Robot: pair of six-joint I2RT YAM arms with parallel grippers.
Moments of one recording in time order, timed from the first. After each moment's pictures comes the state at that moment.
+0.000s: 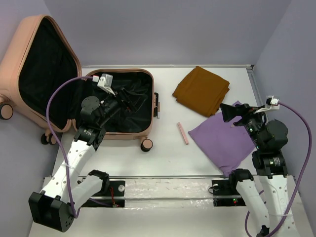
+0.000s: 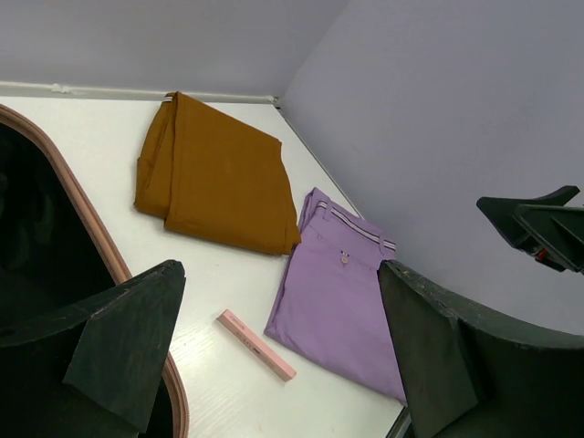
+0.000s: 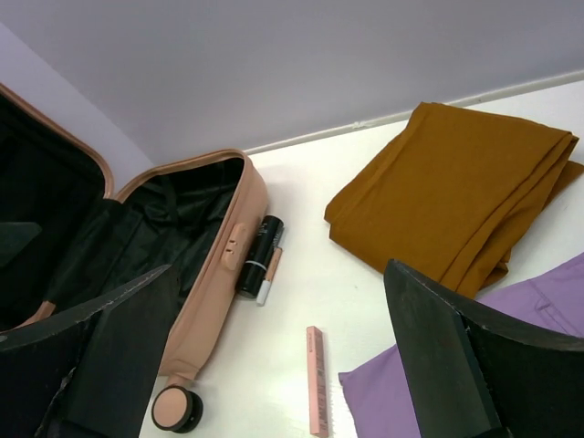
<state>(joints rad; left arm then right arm) -0.31 0.90 0.79 0.19 0.44 -0.63 0.05 0.48 0.76 -0.21 -0.24 0.50</state>
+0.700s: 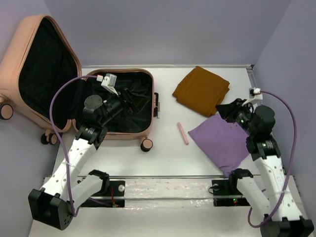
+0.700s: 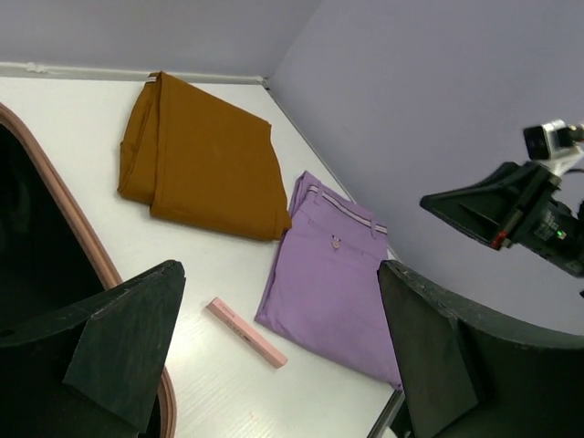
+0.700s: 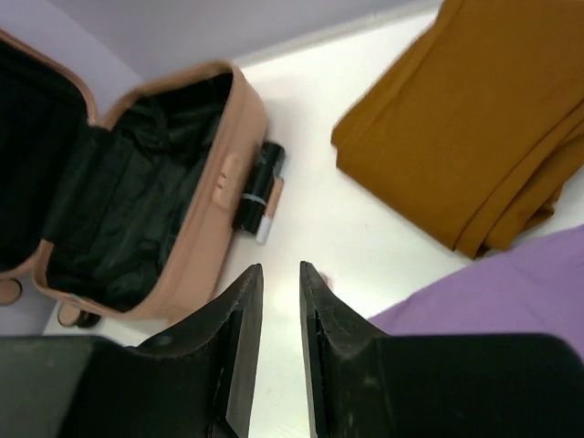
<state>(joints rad) -0.33 0.93 0.81 0.18 0.46 -0.64 0.05 0.64 0.74 -0.21 -0.35 0.51</state>
